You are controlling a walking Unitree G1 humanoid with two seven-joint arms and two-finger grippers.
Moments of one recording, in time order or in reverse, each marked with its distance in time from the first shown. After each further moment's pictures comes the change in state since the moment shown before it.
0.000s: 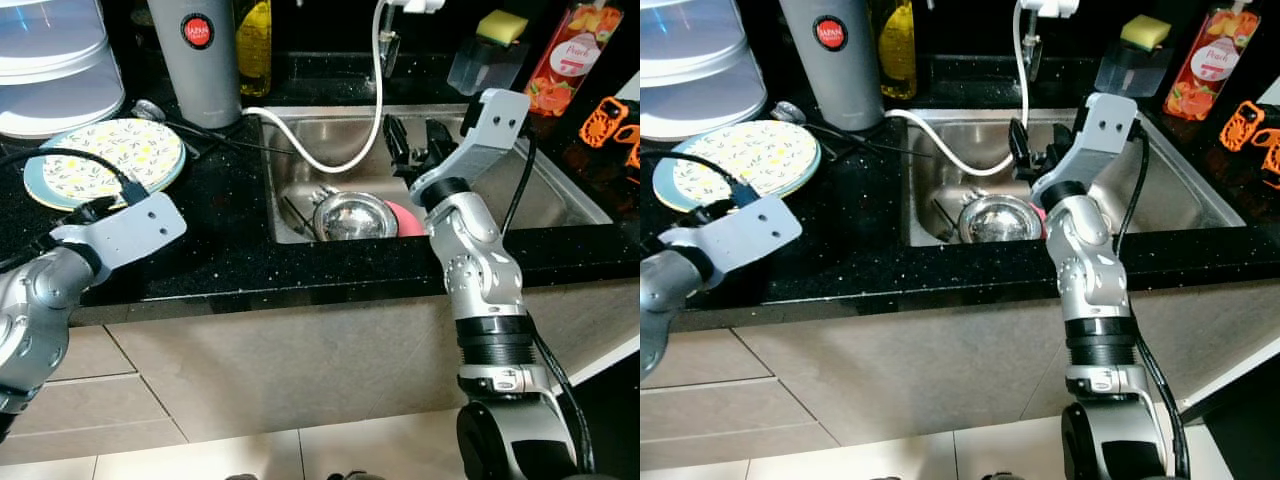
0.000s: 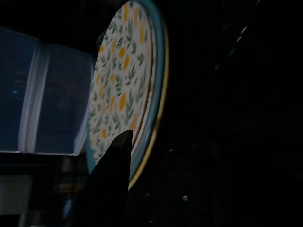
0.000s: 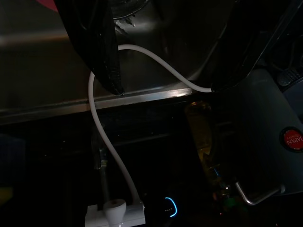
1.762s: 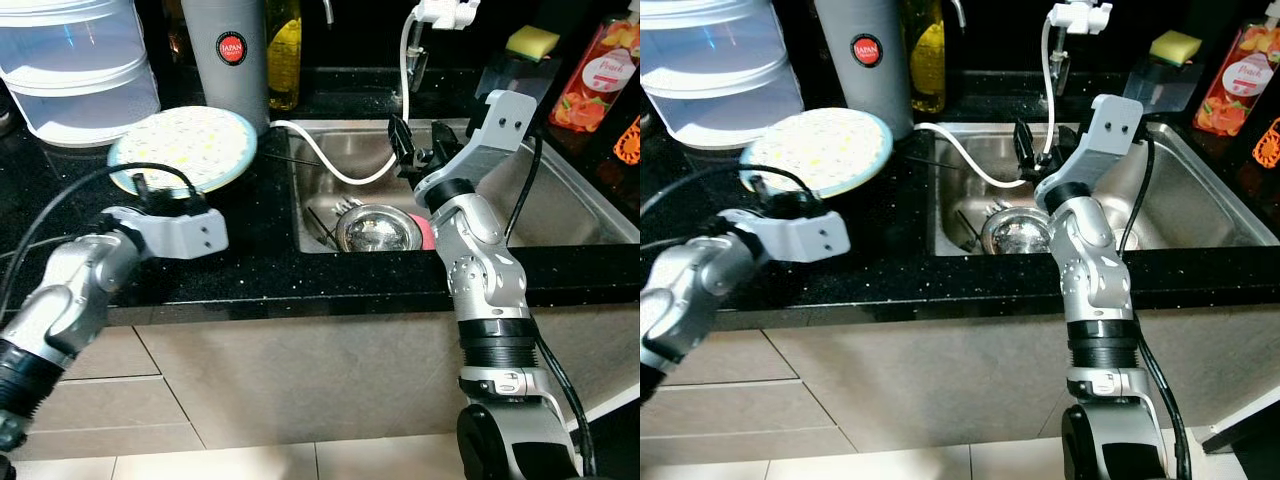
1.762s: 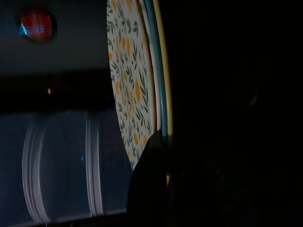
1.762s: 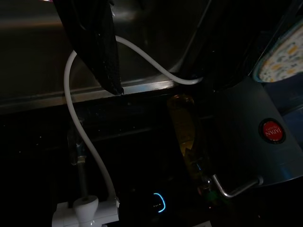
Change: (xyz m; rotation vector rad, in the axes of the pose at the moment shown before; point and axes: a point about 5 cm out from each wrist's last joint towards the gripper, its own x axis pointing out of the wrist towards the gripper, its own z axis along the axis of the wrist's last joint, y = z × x) left arm 0.029 -0.028 0.057 0.347 -0.313 0.013; right arm -0.003 -0.005 0.002 0.000 -0.004 -0.029
